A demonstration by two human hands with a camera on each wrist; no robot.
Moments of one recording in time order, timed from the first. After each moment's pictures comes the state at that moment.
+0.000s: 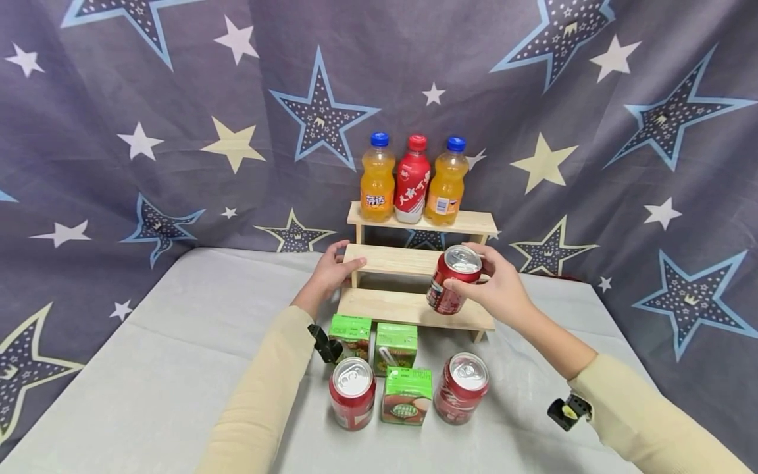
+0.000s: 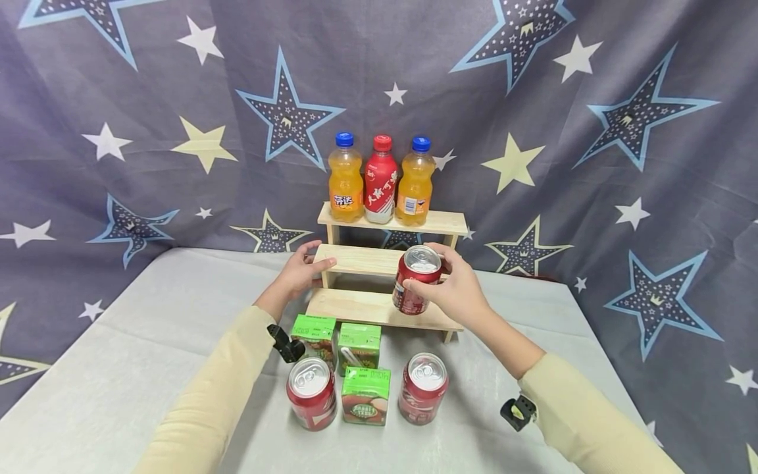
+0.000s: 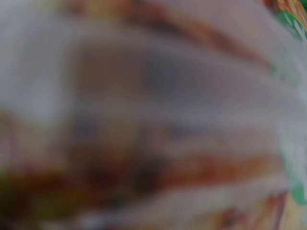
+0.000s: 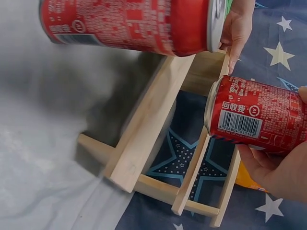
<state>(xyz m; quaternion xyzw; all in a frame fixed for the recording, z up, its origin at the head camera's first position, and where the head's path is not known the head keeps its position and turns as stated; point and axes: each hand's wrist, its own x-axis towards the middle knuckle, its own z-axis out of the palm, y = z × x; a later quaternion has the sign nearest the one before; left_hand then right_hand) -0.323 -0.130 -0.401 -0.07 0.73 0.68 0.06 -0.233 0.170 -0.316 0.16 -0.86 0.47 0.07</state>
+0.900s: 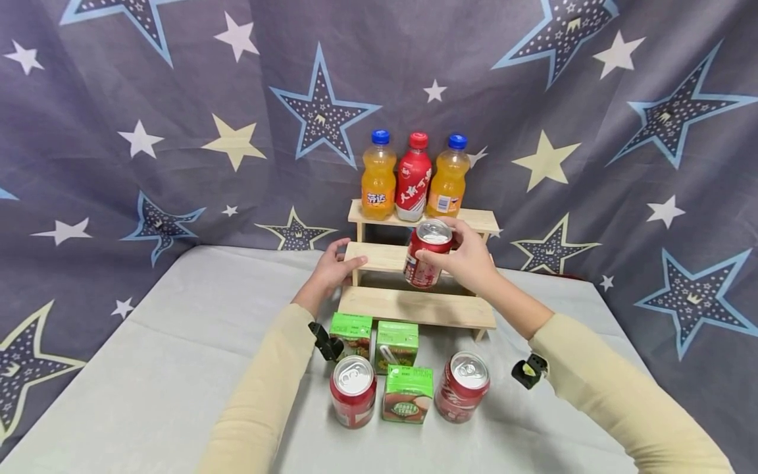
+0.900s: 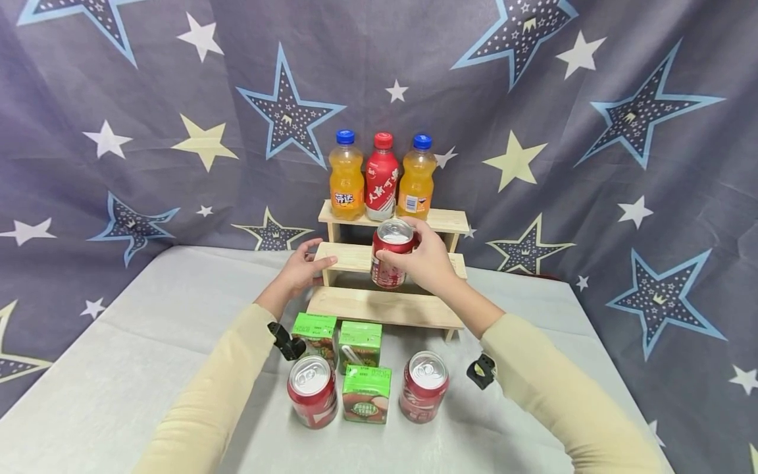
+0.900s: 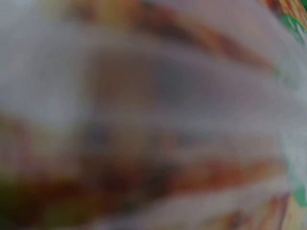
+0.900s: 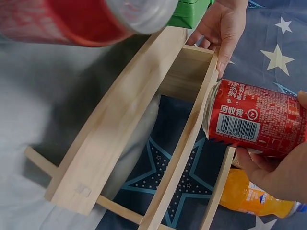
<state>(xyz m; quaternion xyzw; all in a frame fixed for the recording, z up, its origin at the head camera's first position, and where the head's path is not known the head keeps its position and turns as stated) -0.322 -0.130 -0.400 -0.07 0.72 0.68 0.06 -0.270 0.122 -0.298 0.14 -0.84 0.52 0.03</state>
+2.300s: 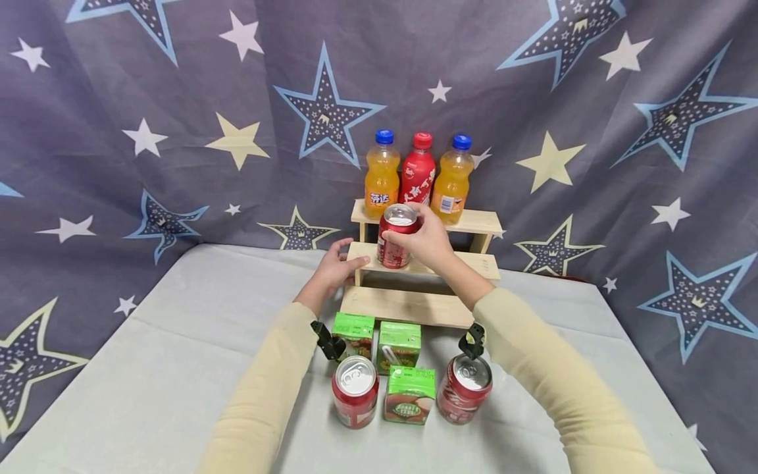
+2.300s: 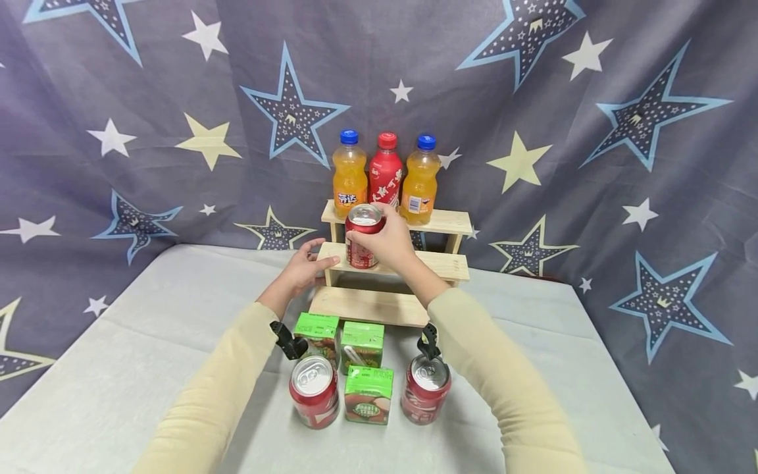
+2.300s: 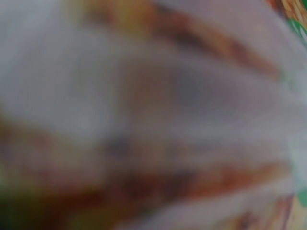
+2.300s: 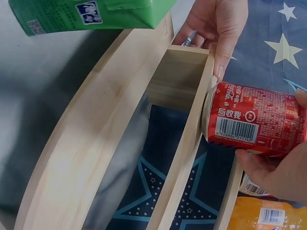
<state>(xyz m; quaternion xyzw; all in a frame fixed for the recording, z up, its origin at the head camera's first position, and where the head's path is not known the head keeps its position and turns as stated) -0.324 -0.129 -0.399 -0.07 0.72 0.69 0.06 -0.311 0.063 -0.305 0.14 -0.84 0.53 0.04</state>
